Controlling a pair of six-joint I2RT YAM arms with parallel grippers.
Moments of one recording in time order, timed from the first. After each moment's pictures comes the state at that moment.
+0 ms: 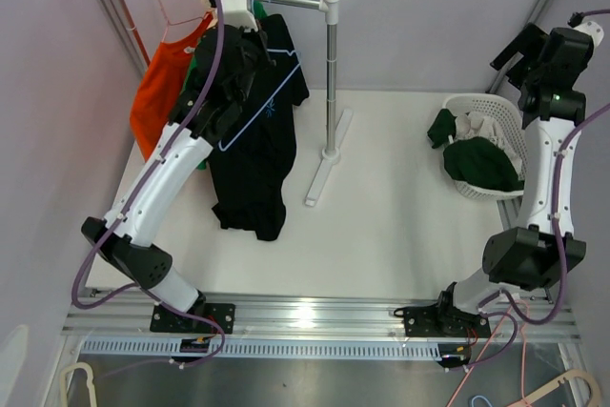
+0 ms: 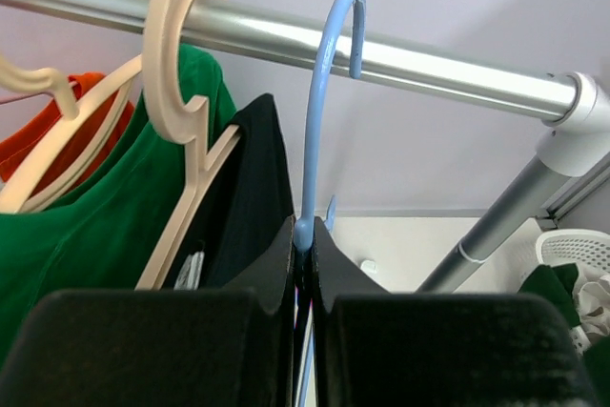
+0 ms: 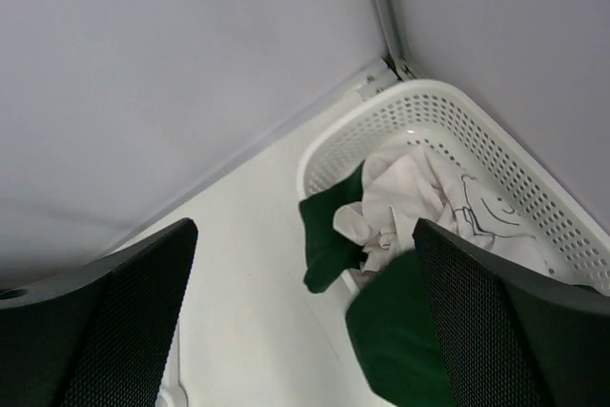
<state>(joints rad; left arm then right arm) -0.54 1.57 1.89 -0.30 -0.41 -0.17 -0.27 1.61 1.86 -0.59 0.11 0.41</state>
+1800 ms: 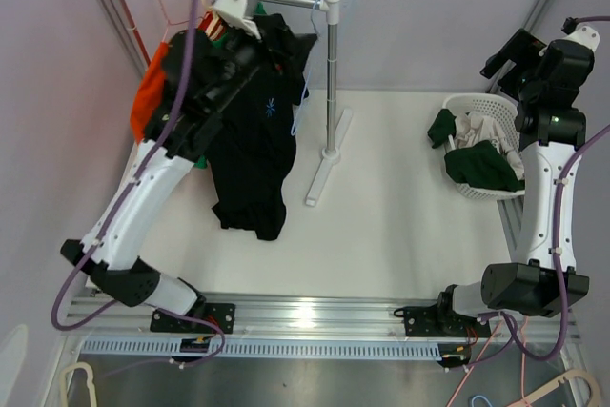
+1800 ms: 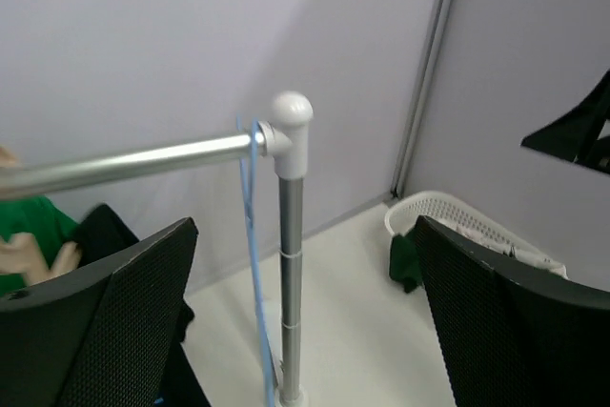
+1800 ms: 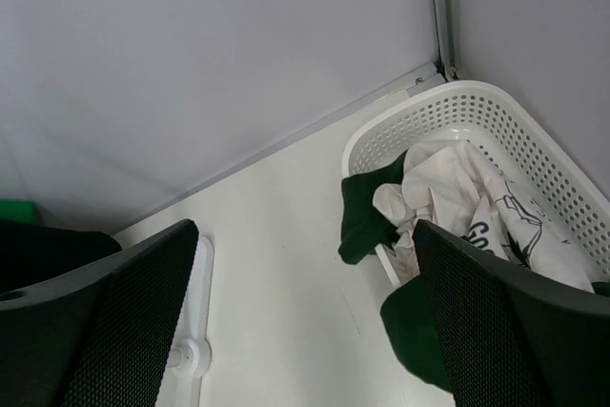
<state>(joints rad) -0.60 1.50 1.90 -0.21 0.02 -0.07 -0.20 1.41 1.74 -0.57 0.04 0.38</state>
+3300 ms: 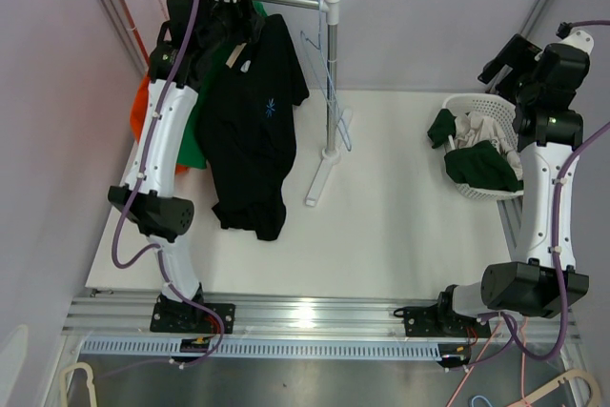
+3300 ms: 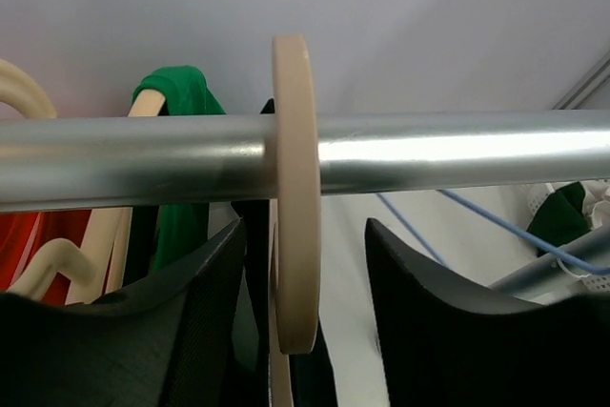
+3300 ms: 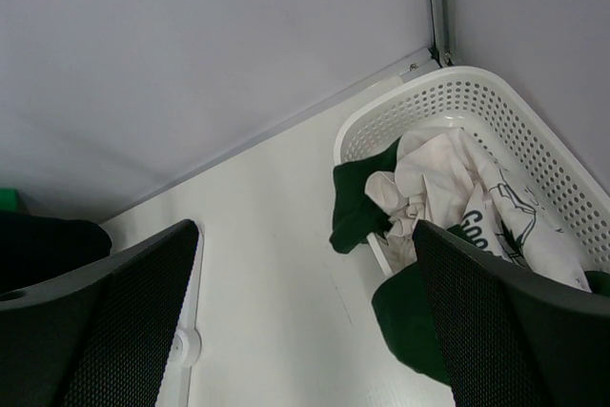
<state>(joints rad) -0.25 1.92 2.42 -0.62 0.13 -0.11 -0.20 1.40 1.71 -0.58 0.04 0.37</state>
